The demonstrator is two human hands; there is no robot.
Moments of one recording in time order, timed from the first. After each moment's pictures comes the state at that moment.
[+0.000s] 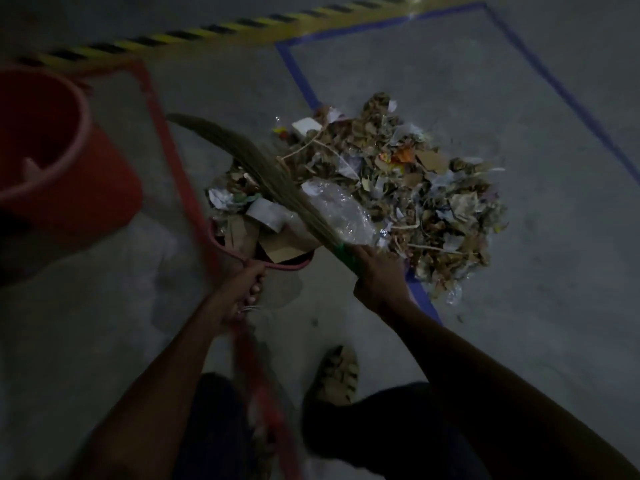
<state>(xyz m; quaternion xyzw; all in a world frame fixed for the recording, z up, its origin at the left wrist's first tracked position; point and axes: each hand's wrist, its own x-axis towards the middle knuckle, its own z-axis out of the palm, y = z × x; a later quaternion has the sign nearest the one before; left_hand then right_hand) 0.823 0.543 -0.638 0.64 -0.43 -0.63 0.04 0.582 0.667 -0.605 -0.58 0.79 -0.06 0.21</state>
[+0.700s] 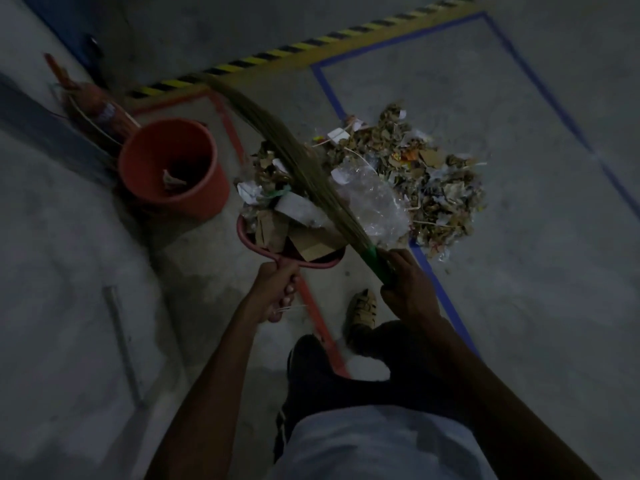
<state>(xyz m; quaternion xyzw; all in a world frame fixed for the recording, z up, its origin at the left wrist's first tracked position) 0.970 0.657 -0.255 0.61 -0.38 -0.69 0.06 0.739 0.794 -0.246 -0.50 0.81 -0.19 0.25</state>
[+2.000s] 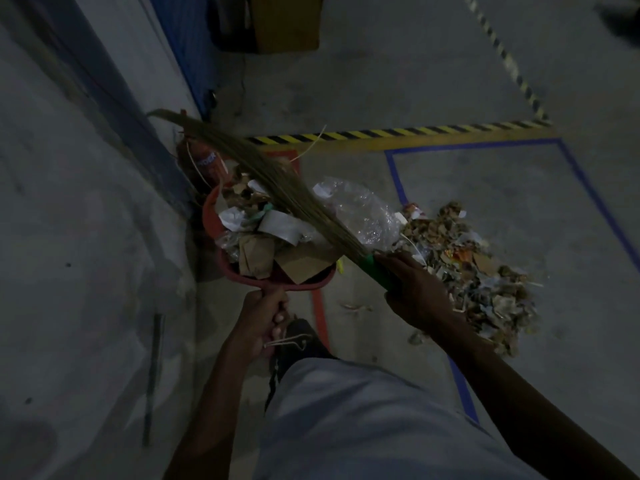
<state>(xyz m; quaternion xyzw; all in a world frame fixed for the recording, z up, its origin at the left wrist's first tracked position) 1.054 0.521 -0.163 0.64 -0.27 -0.67 0.25 0.765 0.543 -0.150 -0.72 0.64 -0.16 0.20</state>
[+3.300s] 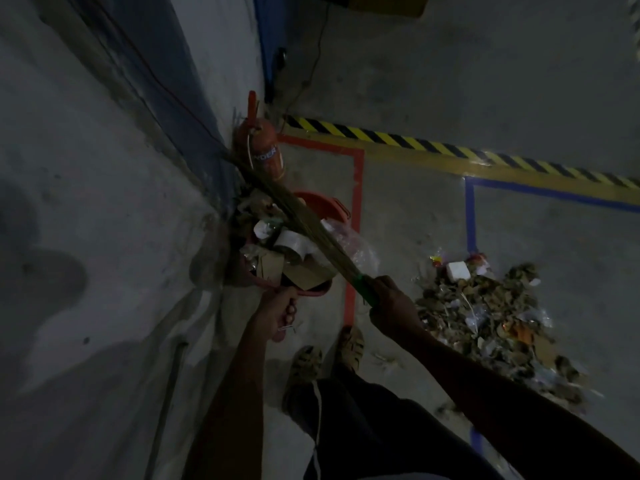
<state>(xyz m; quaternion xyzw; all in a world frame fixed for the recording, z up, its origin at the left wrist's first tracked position) 1.167 0.224 -0.340 0.71 -0.09 -0.66 0.21 0.907 0.218 -0.315 -0.71 0.62 0.01 0.33</state>
